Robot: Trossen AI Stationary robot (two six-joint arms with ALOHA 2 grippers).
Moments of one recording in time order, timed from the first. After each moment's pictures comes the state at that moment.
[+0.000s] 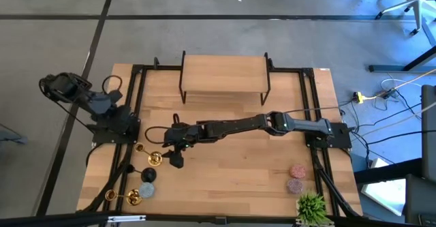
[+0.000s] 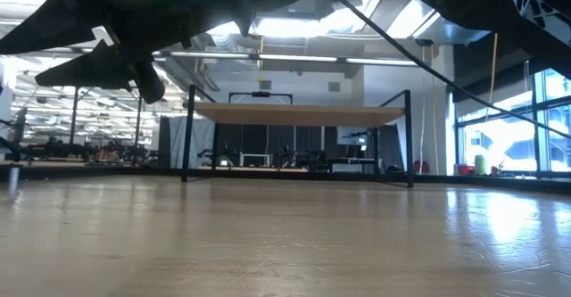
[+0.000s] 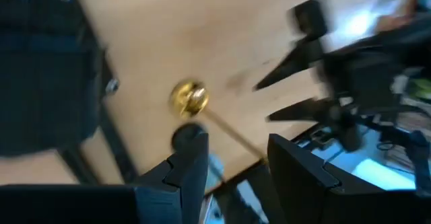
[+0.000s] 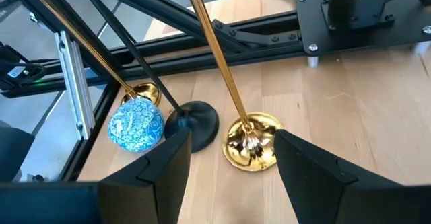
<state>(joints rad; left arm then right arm) -0.42 0.53 1.10 -1.57 -0.03 -1.81 0.15 2.61 2.35 -0.25 -0.16 0.29</state>
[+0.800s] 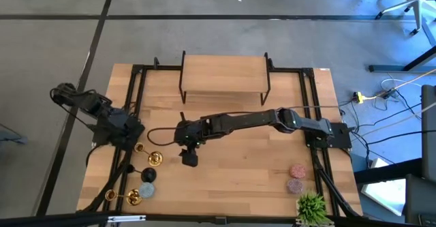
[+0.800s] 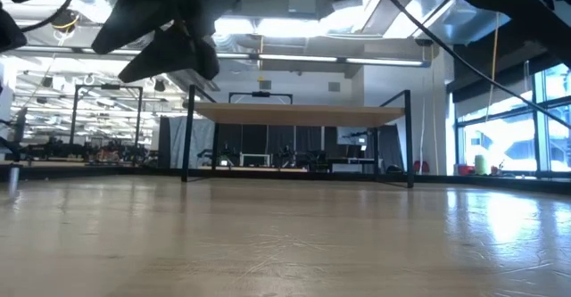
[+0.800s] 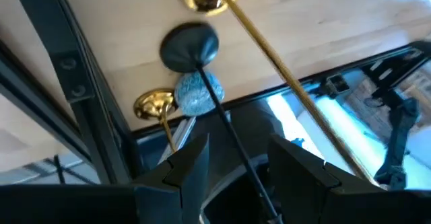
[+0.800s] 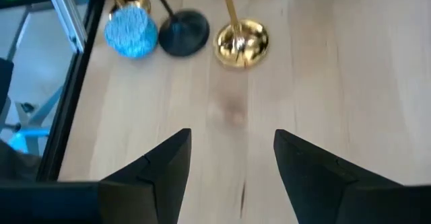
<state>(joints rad) -0.42 0.30 0.56 -1.08 0.38 -2.14 0.16 2.47 2.35 -0.73 -0.16 0.23</state>
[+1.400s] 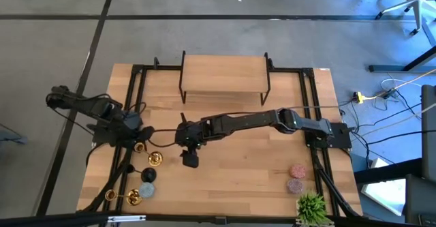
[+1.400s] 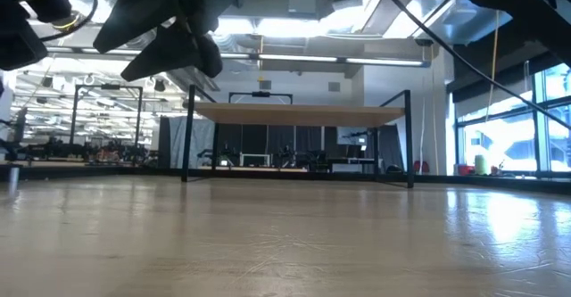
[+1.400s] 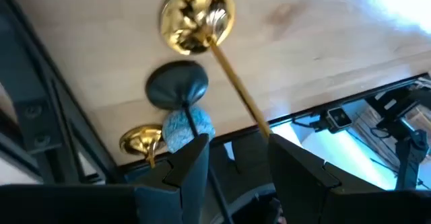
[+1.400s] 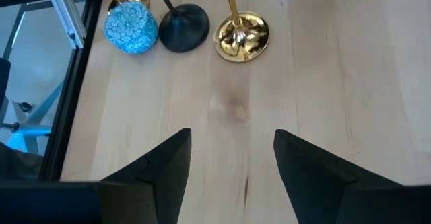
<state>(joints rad) -0.28 0.45 0.52 -1.00 0.38 -2.00 0.17 2.46 2.35 -0.75 -0.14 0.25</state>
